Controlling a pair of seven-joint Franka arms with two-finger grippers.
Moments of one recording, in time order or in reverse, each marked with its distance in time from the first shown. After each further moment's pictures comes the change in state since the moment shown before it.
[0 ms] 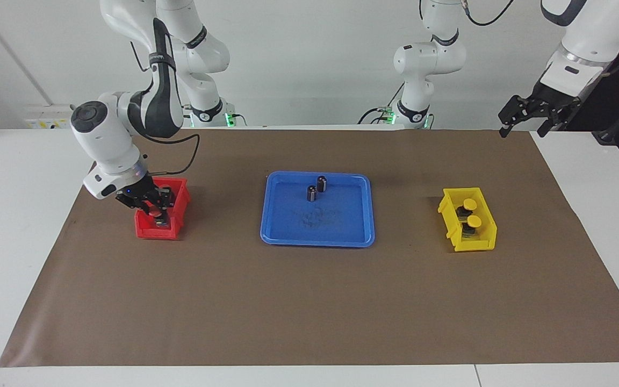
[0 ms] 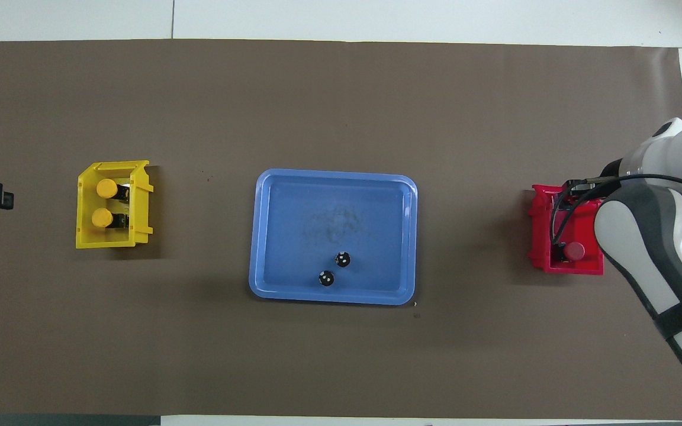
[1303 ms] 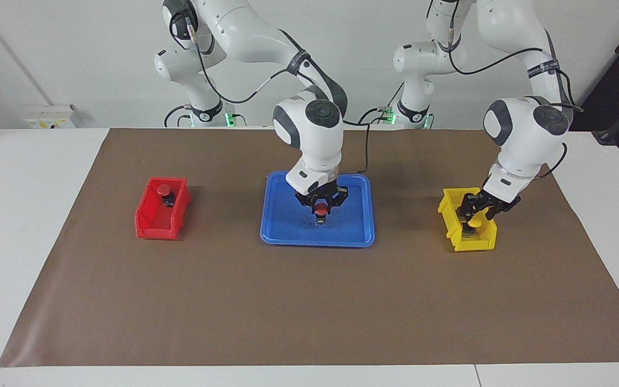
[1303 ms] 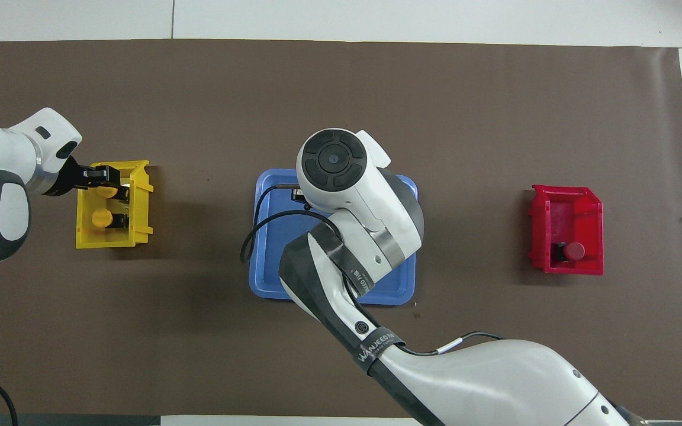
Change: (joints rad) left arm -0.041 0.254 -0.009 -0.268 -0.001 0.556 -0.060; right arm 0.677 0.404 0.004 0.441 0.000 0.002 0.790
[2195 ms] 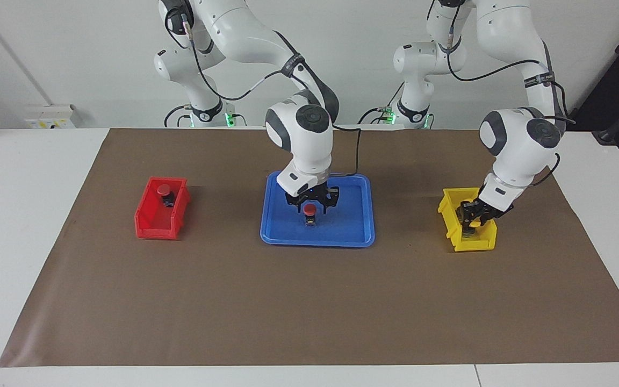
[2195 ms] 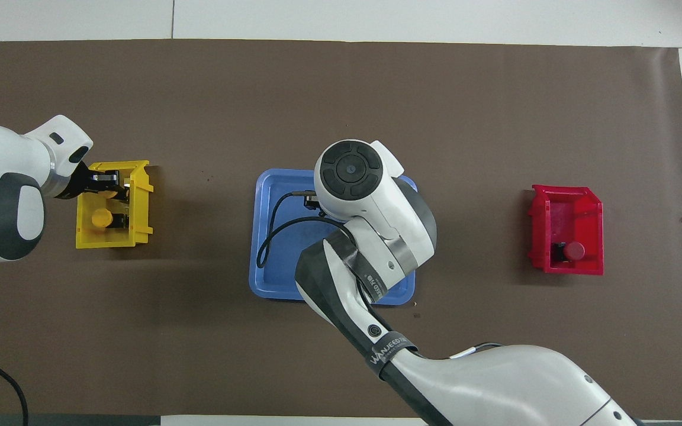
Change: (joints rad) left arm 0.002 0.034 0.006 -0.023 0.000 0.050 -0.008; right arm -0.022 -0.081 -0.016 -0.053 -0.001 -0.012 -0.015
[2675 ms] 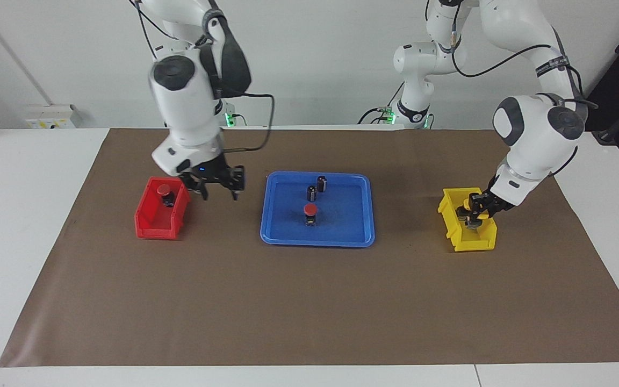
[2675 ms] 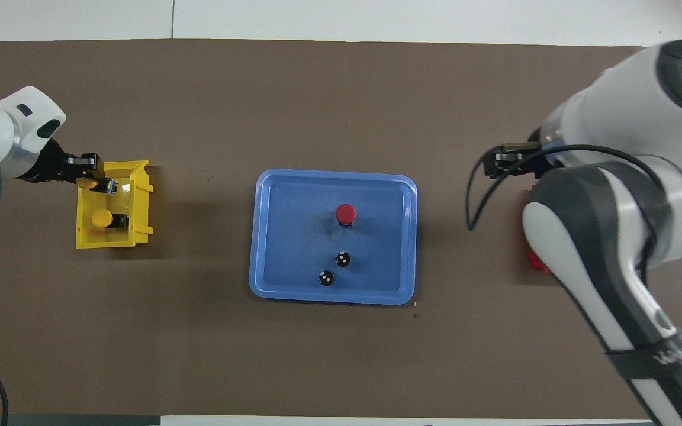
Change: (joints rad) left arm -0.002 -0.020 -0.003 0.243 0.000 -0.322 -0.003; right arm -0.457 -0.386 -0.016 -0.268 0.002 -0.172 -0.596
